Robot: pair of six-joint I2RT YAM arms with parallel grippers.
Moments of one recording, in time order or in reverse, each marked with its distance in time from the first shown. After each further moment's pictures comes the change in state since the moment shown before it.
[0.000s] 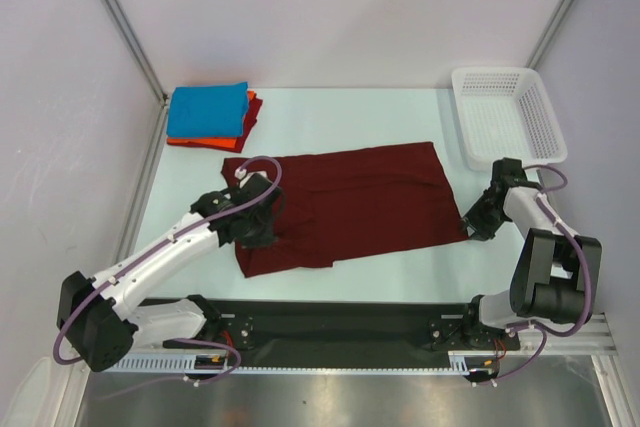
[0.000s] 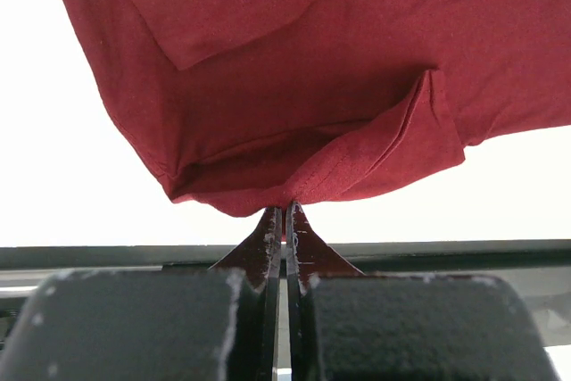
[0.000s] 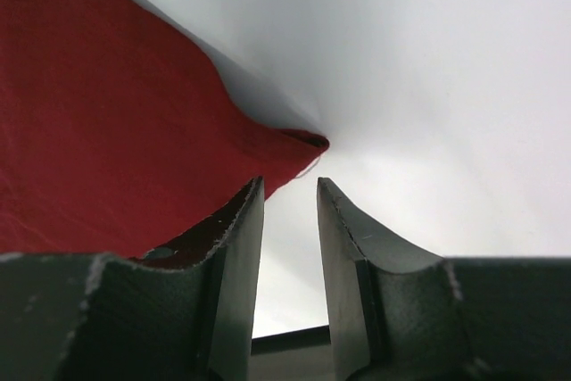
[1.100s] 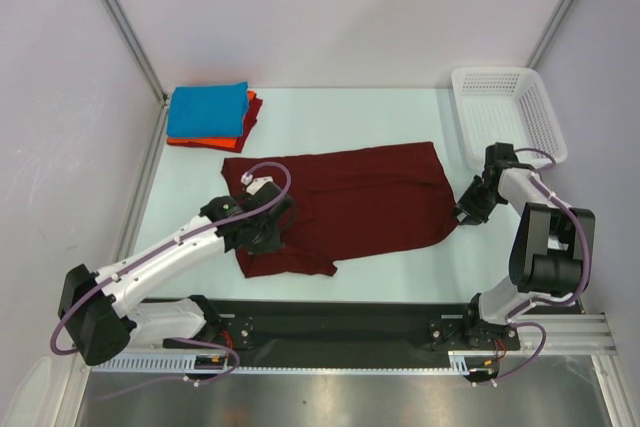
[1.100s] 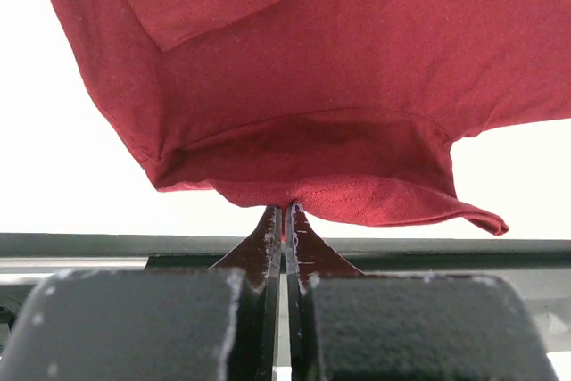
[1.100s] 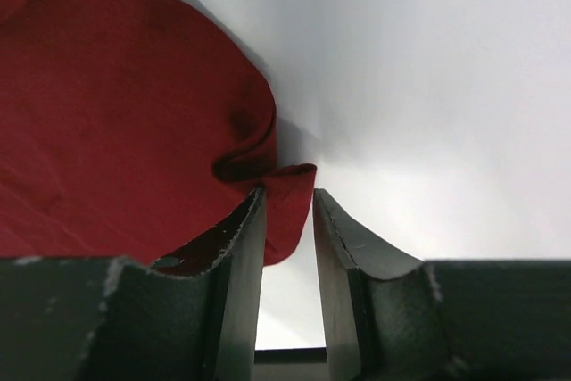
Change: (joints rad) left arm -0.106 0.016 0.002 -0.021 -0.064 -0.106; right arm 0.040 0.160 0.143 0.011 -0.068 -0.044
